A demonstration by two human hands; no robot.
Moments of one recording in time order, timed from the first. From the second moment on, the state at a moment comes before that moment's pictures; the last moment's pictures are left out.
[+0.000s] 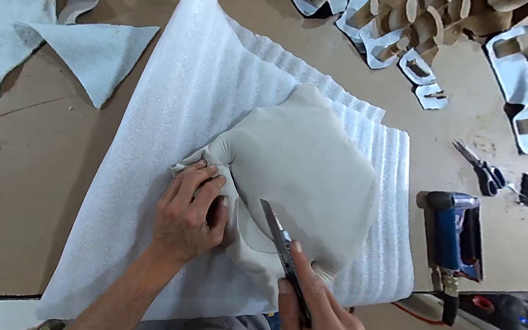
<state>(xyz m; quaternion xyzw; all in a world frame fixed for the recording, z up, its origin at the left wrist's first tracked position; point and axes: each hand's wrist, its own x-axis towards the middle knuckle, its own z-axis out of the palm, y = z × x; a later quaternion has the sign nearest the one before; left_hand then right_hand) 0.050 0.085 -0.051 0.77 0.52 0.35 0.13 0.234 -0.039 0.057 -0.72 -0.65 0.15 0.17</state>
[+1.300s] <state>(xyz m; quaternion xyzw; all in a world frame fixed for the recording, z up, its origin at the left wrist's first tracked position) 0.048 0.095 -0.047 0.79 0.50 0.30 0.19 0.178 -0.019 0.043 -0.75 -0.66 0.06 0.02</state>
